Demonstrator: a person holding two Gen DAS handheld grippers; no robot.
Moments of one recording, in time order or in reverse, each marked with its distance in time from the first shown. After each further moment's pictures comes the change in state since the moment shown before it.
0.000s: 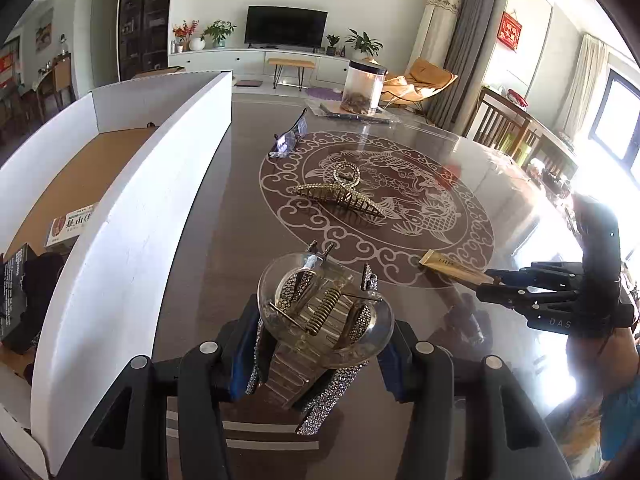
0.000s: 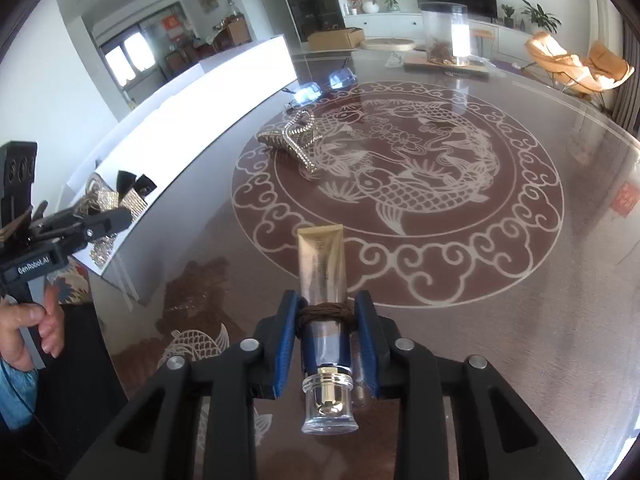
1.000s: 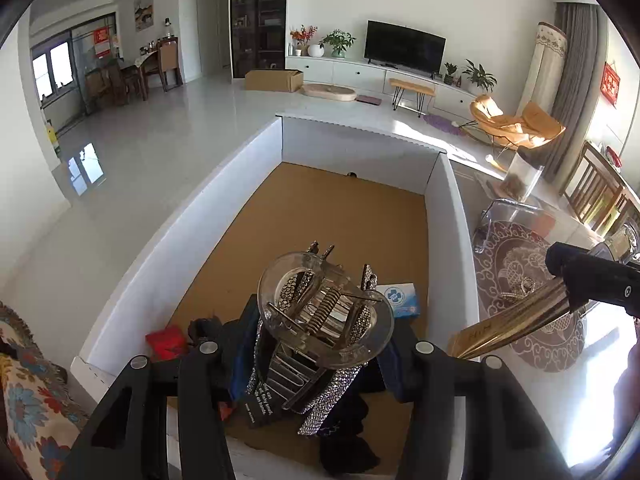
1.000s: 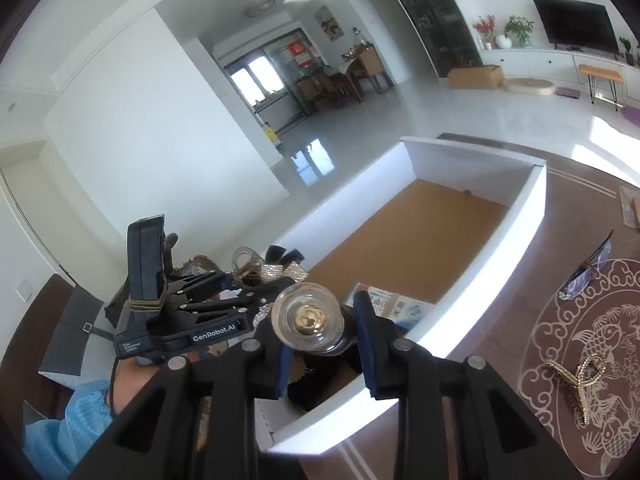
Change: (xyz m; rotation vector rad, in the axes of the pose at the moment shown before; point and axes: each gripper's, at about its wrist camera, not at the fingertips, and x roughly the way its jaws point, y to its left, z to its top) left arm -0.087 0.205 0.073 -0.198 -0.011 0.350; right arm 0.001 0.227 0.215 -0.115 -0.126 0.535
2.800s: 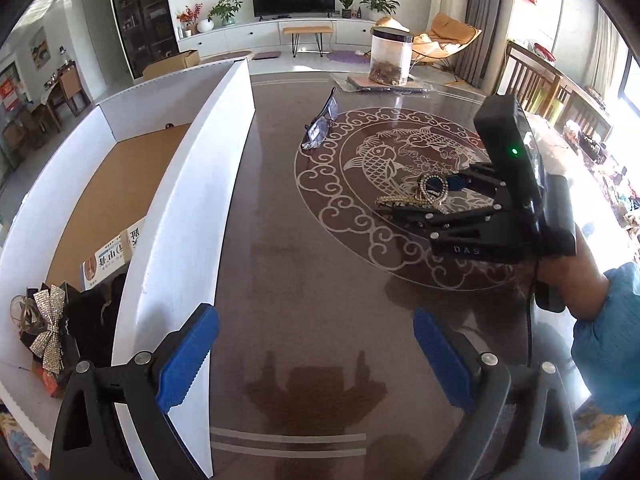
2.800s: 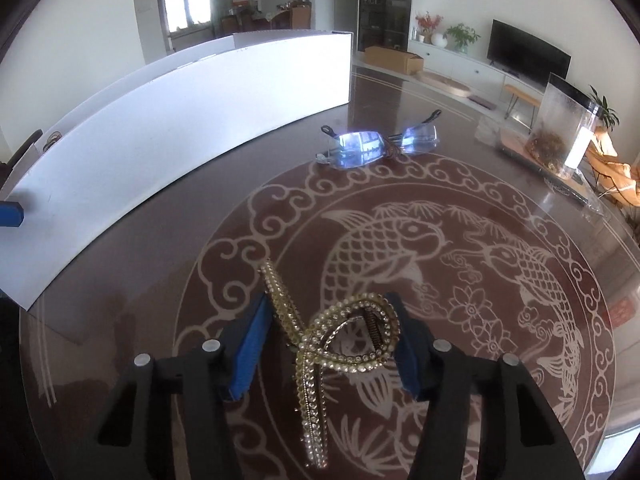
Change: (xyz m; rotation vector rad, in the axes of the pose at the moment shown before) left arm 0.031 -0.217 -0.067 0.307 0.132 -0.185; right arm -0.022 -0.212 -0.130 -0.173 0.142 -0.538
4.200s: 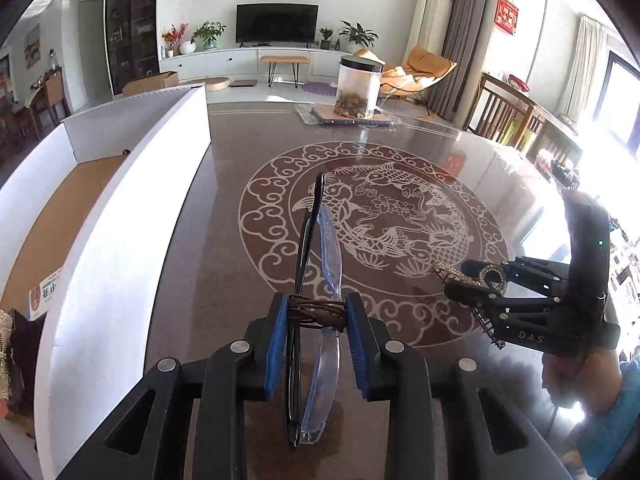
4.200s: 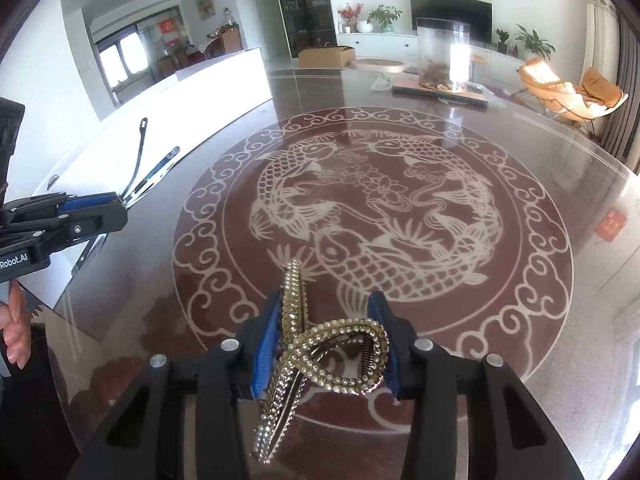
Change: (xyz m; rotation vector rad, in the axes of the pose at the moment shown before) left arm -0.003 -0.022 0.002 -0.038 -0.154 -0.126; right arm -0.076 -0.031 -0.079 0.300 -0.034 -0.024
